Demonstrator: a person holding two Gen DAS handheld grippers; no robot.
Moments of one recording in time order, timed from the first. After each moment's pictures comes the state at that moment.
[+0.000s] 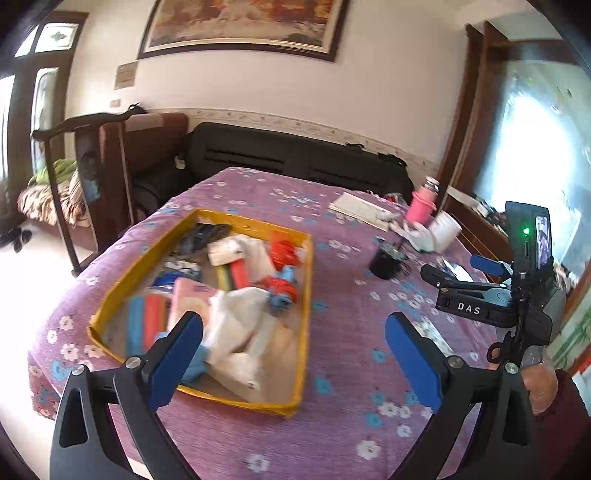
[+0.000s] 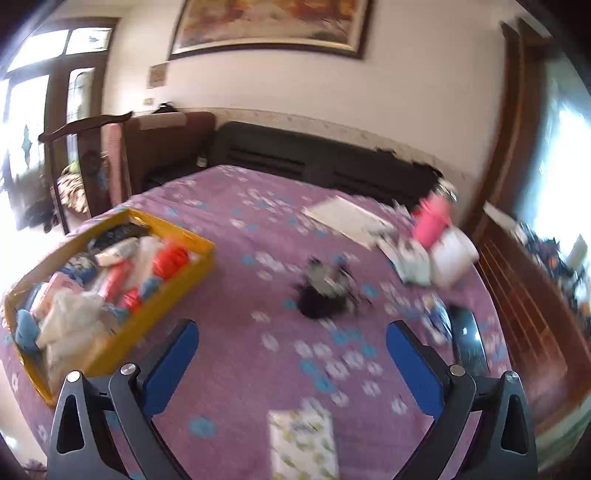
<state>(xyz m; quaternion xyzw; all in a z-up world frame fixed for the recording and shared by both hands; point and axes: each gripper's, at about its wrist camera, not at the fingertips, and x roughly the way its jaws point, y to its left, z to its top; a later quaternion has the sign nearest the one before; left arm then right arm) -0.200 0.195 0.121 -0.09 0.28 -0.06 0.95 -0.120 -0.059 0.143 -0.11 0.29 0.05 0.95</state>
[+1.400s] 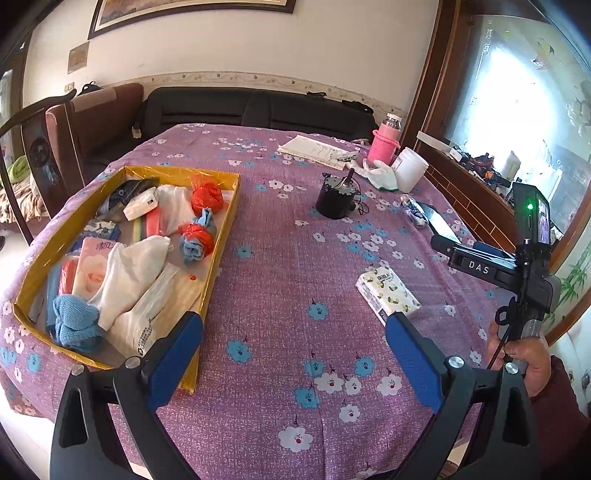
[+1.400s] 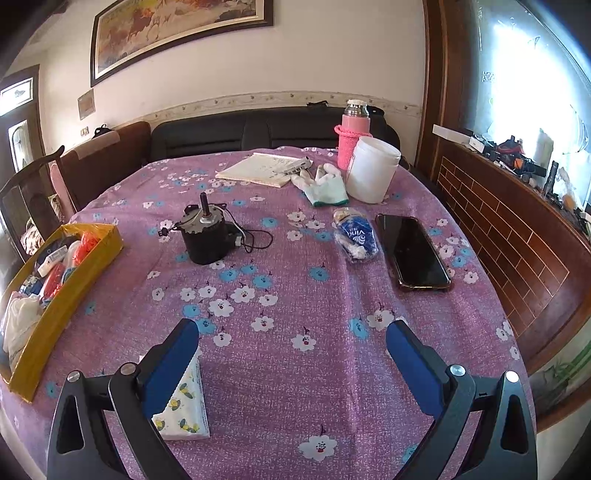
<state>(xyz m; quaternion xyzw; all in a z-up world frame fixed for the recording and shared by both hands) -0.177 0.120 0.082 -0.06 0.36 -0.12 0.92 -0.128 -0.193 0.099 0.01 0.34 -0.03 0.94</state>
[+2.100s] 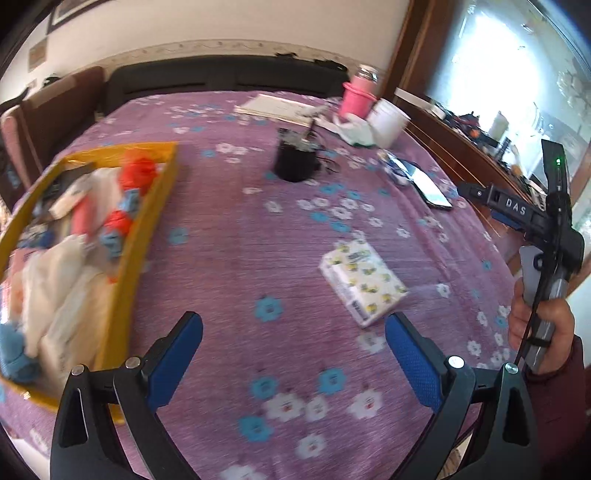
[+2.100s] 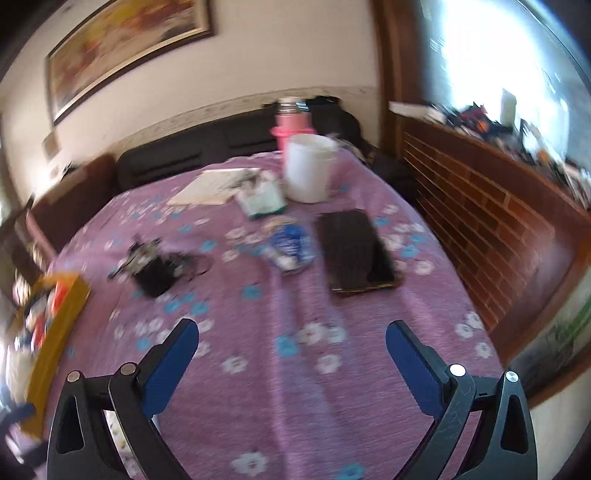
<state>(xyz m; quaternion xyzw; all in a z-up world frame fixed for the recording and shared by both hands) -0.128 0.056 0.055 -0.03 0.43 -0.18 0.88 -0.124 -0.280 0.108 0.10 0.34 -0.09 0.93</state>
